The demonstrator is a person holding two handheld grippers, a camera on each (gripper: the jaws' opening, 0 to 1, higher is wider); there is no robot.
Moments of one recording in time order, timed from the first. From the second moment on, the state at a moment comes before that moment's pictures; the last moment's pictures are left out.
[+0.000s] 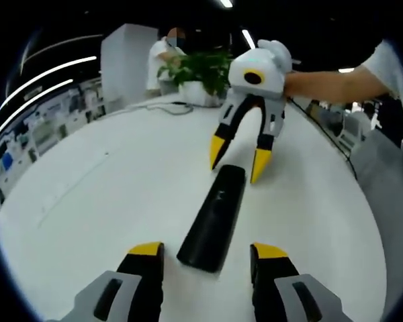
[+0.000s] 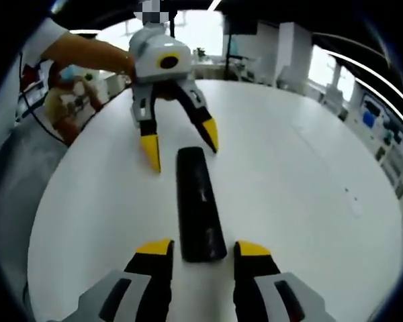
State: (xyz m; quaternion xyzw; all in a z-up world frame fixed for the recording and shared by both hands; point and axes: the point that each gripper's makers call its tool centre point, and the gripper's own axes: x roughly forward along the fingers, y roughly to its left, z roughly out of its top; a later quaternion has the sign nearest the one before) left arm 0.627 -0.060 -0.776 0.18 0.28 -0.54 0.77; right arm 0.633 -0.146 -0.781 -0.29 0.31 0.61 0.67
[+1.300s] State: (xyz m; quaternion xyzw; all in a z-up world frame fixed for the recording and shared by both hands) left arm 0.628 -0.068 -0.775 0.26 0.29 -0.58 0.71; right arm 0.635 -0.143 -0.786 -0.34 0.31 0.62 0.63
